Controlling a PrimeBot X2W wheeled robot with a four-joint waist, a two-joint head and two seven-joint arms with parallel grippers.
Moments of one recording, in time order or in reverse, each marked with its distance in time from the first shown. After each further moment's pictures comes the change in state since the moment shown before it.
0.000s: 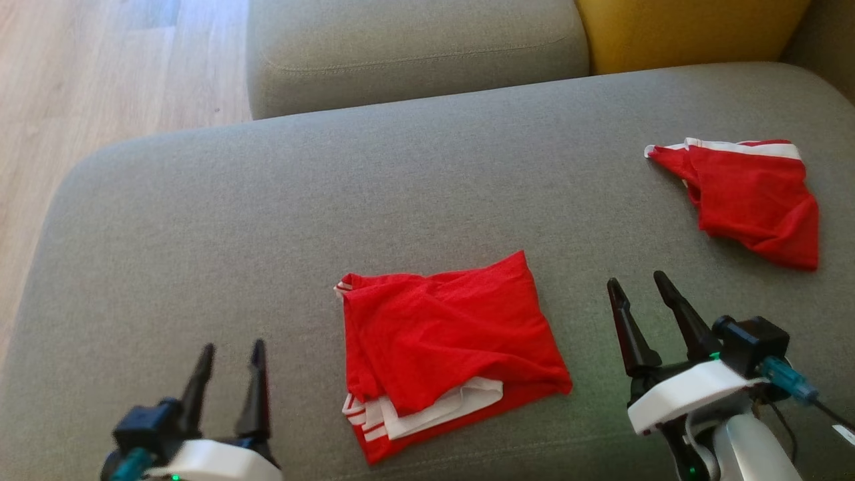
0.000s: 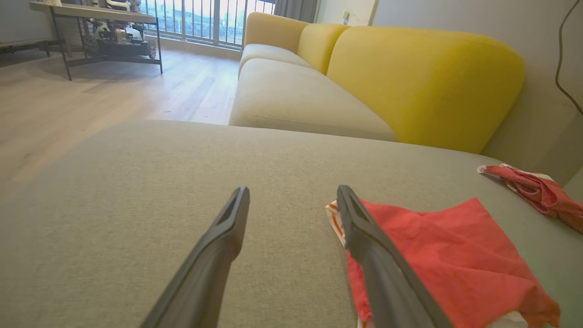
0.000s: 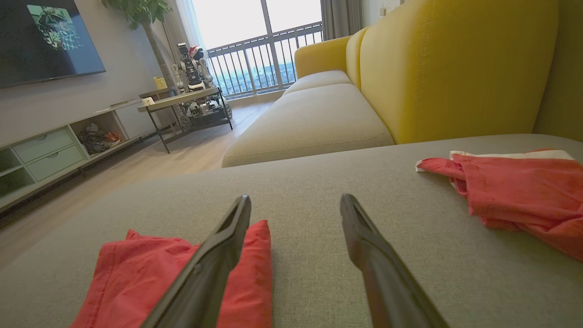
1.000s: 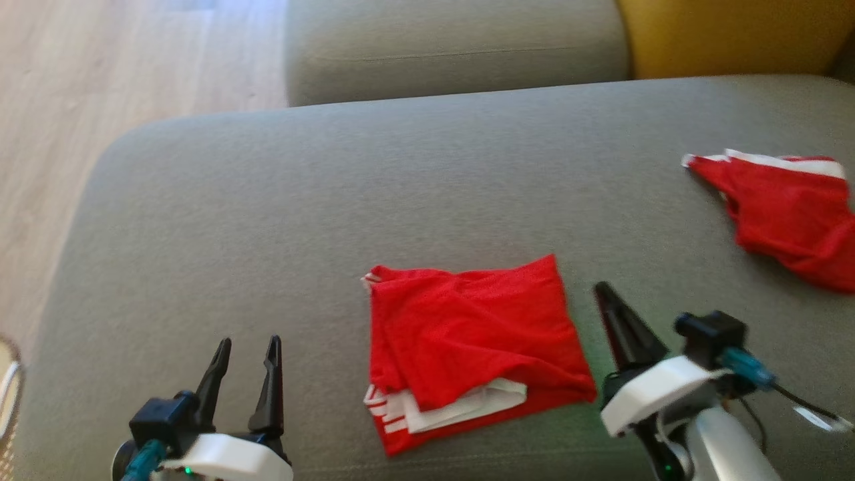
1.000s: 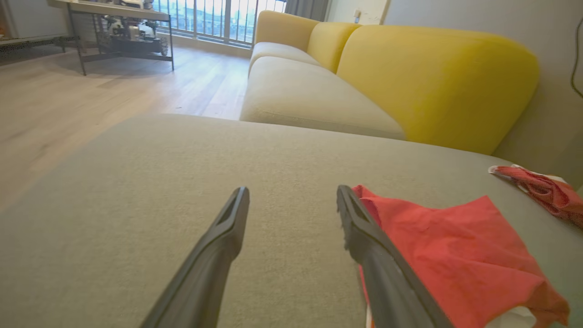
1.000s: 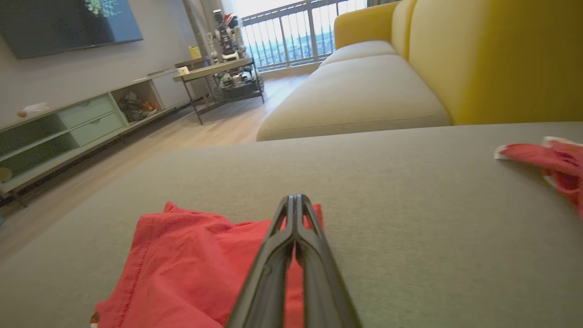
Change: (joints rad) left arm -0.023 0.000 -0.043 0.021 0.003 0.000 0.000; right arm -0.036 0.001 0.065 0.072 0.007 0.000 0.013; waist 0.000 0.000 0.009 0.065
